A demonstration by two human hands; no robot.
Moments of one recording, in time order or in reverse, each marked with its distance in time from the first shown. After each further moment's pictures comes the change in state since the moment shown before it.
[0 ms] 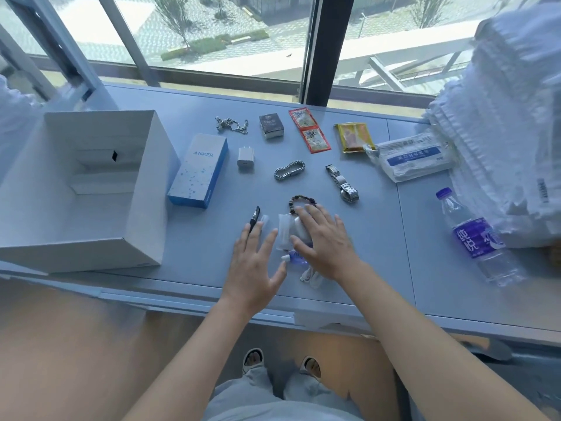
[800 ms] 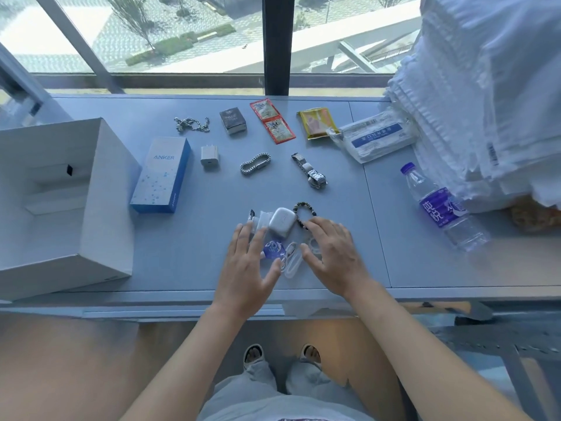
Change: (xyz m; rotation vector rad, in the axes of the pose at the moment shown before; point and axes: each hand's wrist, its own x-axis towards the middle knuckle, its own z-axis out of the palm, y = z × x) left_hand -0.005 0.035 0.009 -0.103 -0.022 0.070; right_hand -0.076 0.037 -0.009 0.065 0.201 0.045
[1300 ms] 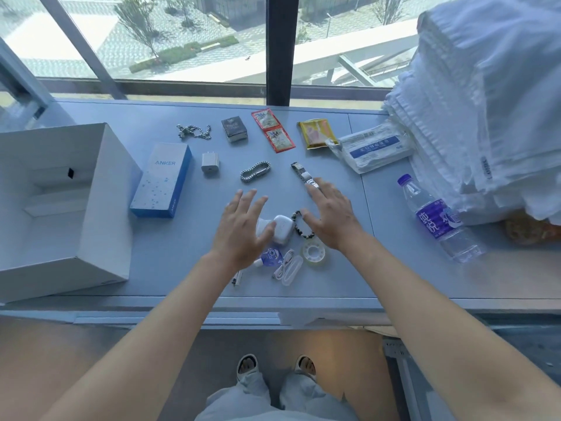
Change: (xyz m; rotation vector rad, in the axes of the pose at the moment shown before) left_hand 0.087 -0.009 -0.026 0.136 -0.024 0.078; right_hand 0.089 0.019 -0.027 -0.090 -0.030 0.069
